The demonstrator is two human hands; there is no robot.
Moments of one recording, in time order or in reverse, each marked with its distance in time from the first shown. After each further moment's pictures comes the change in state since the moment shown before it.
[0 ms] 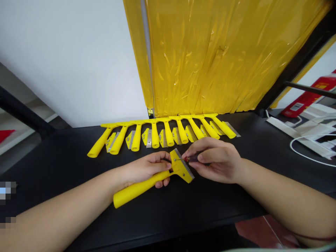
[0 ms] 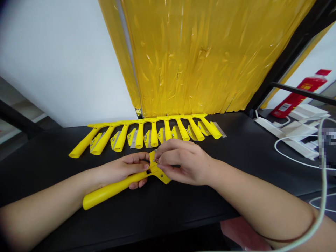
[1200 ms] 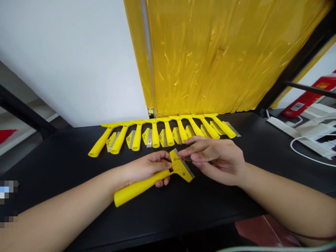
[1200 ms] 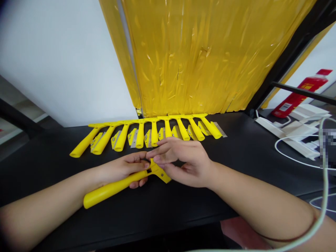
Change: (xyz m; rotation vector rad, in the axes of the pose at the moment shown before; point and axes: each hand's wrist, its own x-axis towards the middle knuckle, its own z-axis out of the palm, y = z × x) left_hand 0.003 0.000 -0.001 -0.008 0.008 -0.024; right_hand 0.007 -0.007 0.004 0.083 0.083 0.002
